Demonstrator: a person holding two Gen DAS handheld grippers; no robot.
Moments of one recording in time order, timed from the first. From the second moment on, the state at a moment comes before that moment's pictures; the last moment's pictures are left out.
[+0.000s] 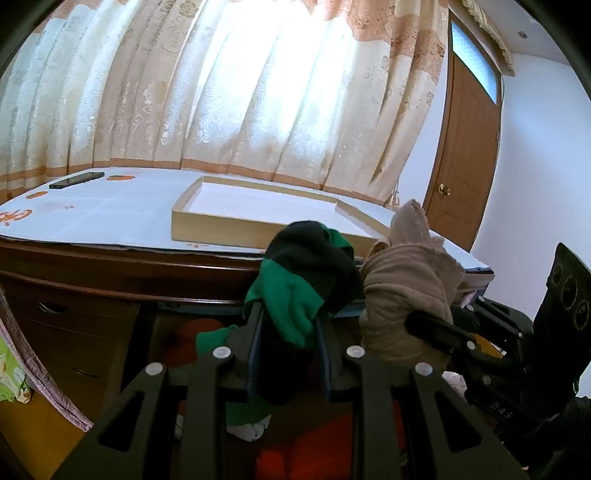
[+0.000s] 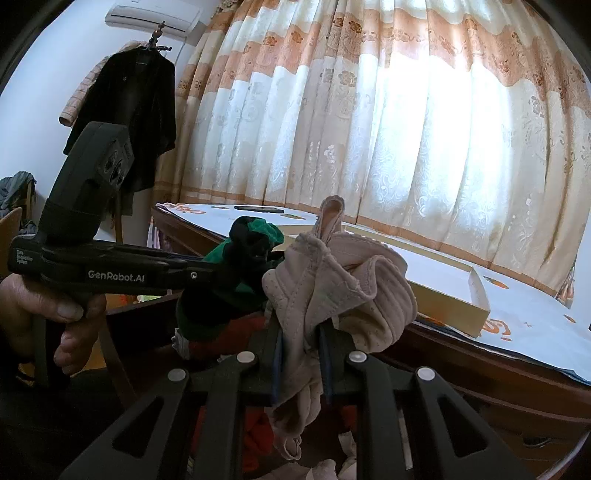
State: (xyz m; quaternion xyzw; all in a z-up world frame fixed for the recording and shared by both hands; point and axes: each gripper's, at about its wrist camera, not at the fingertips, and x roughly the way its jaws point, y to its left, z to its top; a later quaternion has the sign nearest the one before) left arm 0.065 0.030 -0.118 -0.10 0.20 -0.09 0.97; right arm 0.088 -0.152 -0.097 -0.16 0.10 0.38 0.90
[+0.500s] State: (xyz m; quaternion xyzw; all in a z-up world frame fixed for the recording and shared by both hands) left arm 0.065 0.026 -0.101 -0.09 0.19 -0.09 0.97; right arm 0.086 -0.156 -0.083 -0.16 0.10 0.38 0.91
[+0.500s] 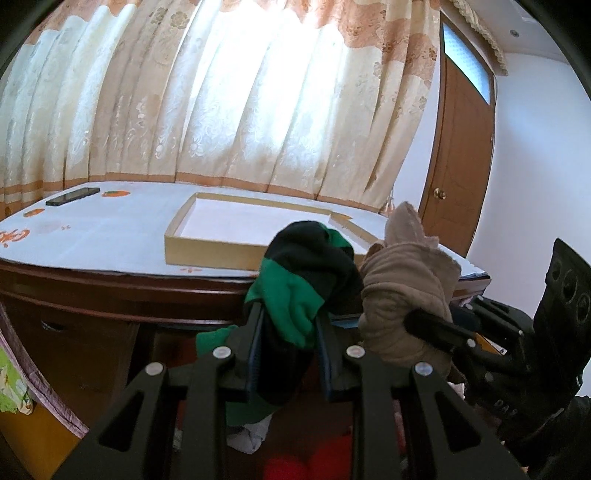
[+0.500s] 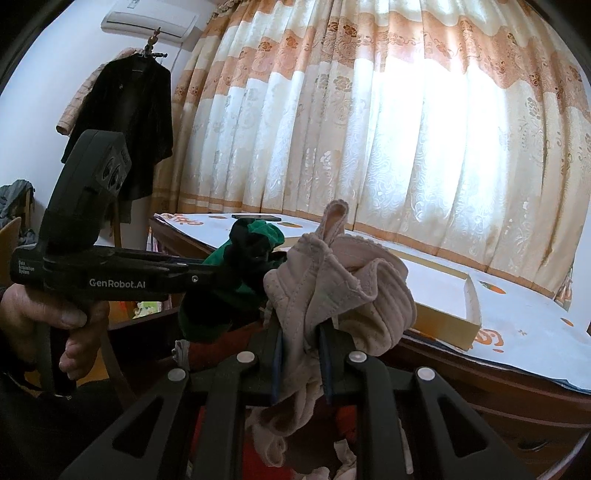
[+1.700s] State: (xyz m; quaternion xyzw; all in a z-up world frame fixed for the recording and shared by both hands) left arm 0.112 0.000 -0.046 -0.07 0.18 -0.14 0.97; right arm 0.118 -0.174 -0.038 -0.14 0.12 0.36 0.91
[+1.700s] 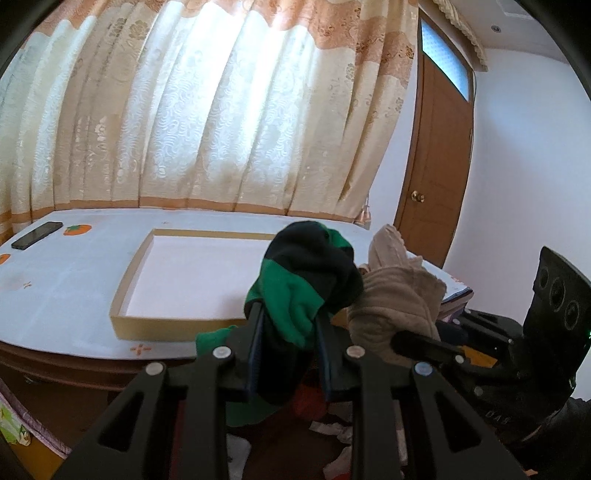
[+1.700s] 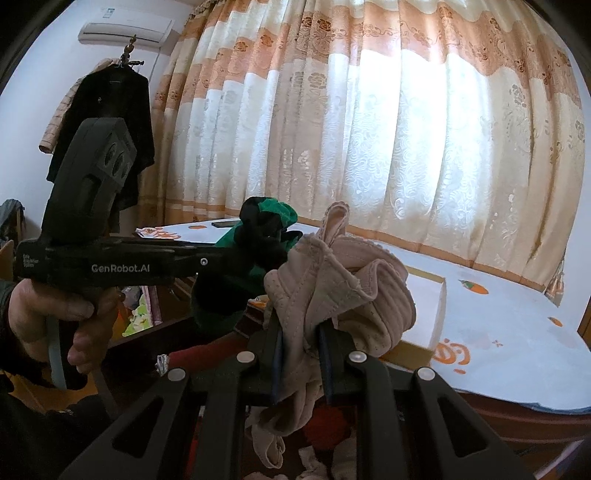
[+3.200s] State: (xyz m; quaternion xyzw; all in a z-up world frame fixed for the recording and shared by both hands) left arm 0.257 0.004 0.000 -0.10 0.25 -0.15 0.95; right arm 0.254 -0.166 0.013 -0.14 0.18 0.35 0.91
